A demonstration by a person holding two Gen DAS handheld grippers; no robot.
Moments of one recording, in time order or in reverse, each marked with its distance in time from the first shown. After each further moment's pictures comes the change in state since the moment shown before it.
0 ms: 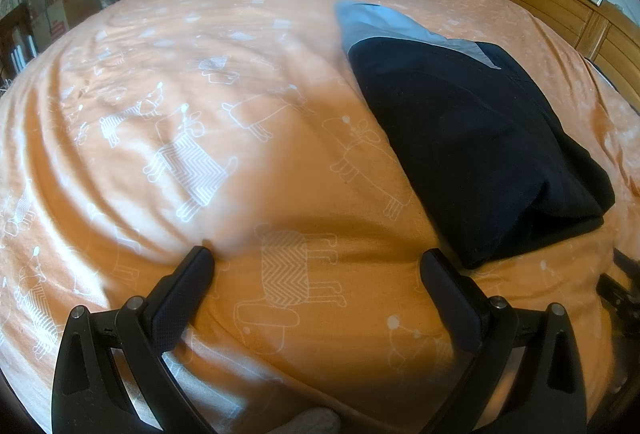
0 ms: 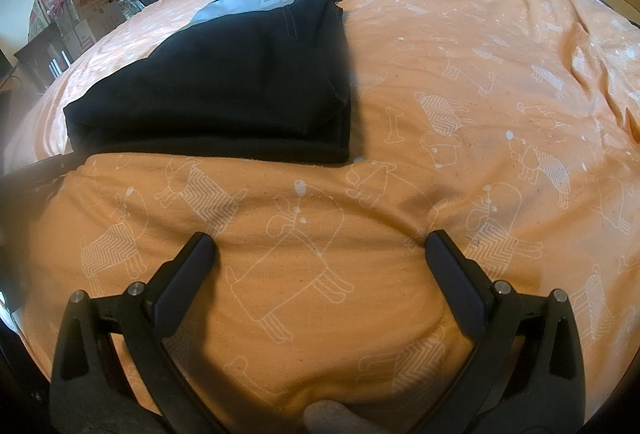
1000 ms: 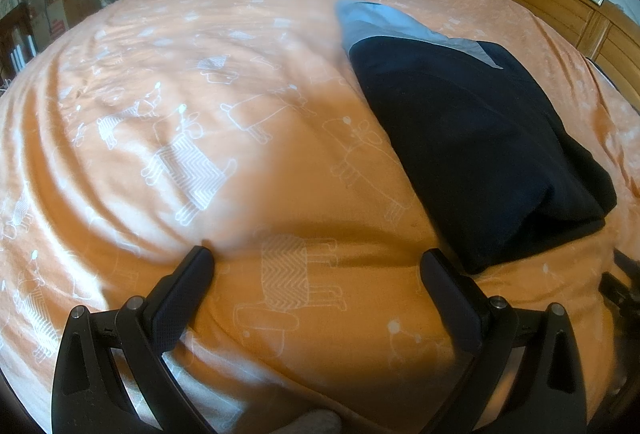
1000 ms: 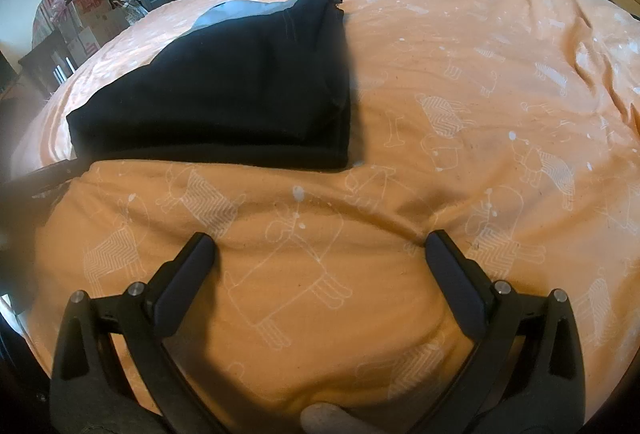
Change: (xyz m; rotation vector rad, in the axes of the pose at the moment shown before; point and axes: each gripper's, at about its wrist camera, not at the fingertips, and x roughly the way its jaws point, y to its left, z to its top) left arm 0.006 0.000 0.005 0.003 0.004 0.002; right arm 0.001 -0.004 0.001 0.015 -0.010 0.030
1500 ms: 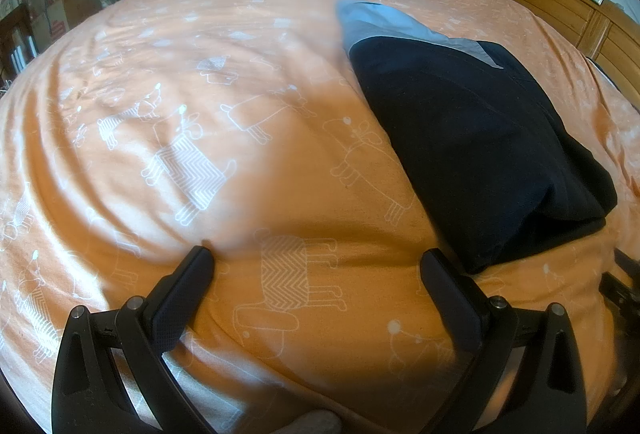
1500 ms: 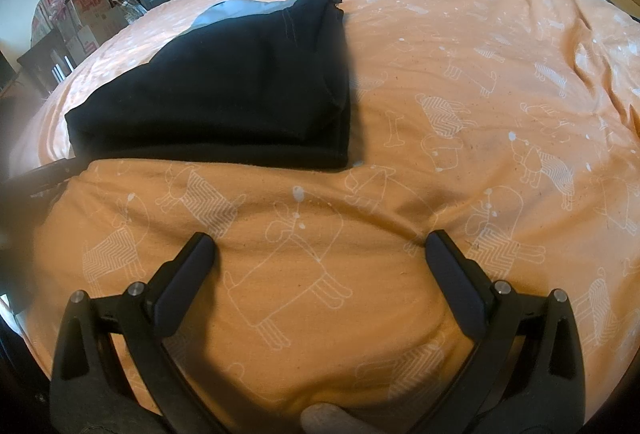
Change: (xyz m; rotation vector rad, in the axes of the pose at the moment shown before) left arm 0.000 0.000 0.000 0.000 0.000 -0.002; right arm 0.001 0.000 0.000 -0.002 0.001 -0.002
